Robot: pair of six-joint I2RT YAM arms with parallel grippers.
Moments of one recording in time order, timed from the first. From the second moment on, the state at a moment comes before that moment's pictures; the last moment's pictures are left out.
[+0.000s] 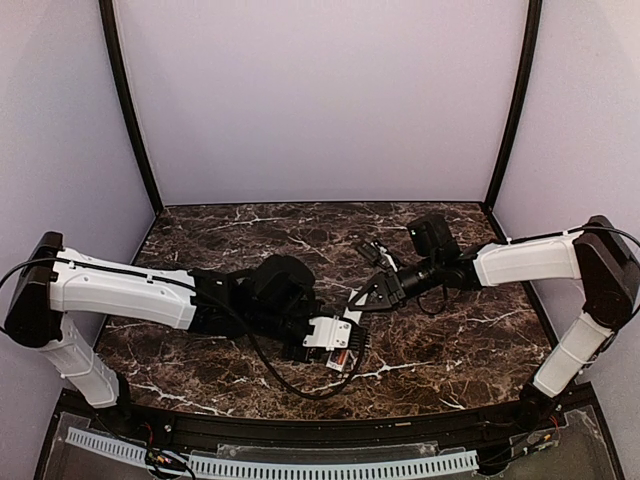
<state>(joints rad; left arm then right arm) -1.18 1.61 1.07 -0.23 0.10 0.75 0.68 1.61 0.89 0.02 -1.03 0.50</state>
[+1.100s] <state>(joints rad) -1.02 1.54 0.96 0.04 0.33 -0.11 0.61 1.44 0.84 0.22 -0.96 0.53</state>
